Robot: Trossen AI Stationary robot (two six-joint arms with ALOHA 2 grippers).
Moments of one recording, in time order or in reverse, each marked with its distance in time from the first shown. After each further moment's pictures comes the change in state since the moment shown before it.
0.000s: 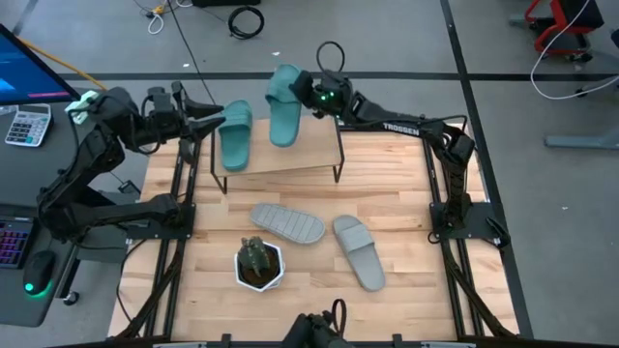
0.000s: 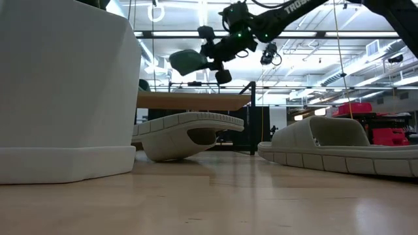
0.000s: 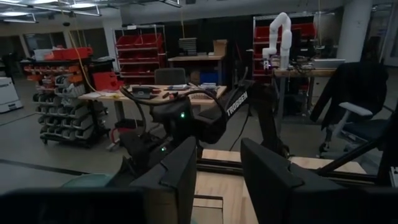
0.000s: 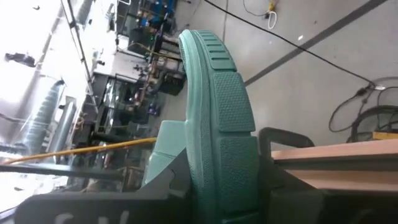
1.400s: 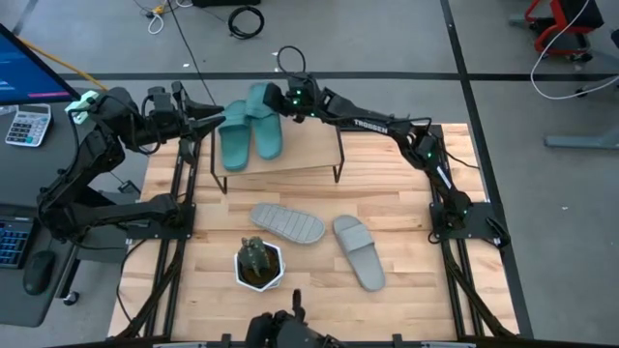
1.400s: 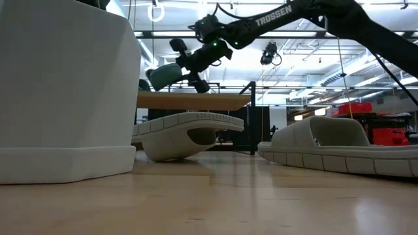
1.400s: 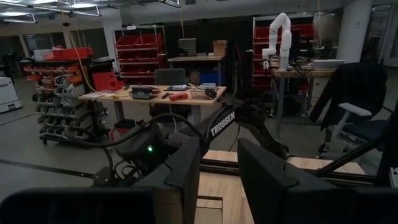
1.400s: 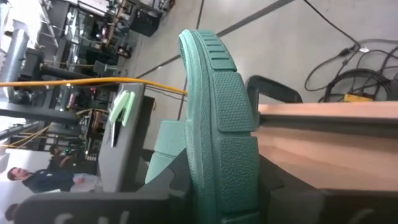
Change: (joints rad) left arm 0.000 0.002 0.000 0.002 0.001 -0.003; right arm 0.033 0.342 0.511 -0.352 -0.160 -0.108
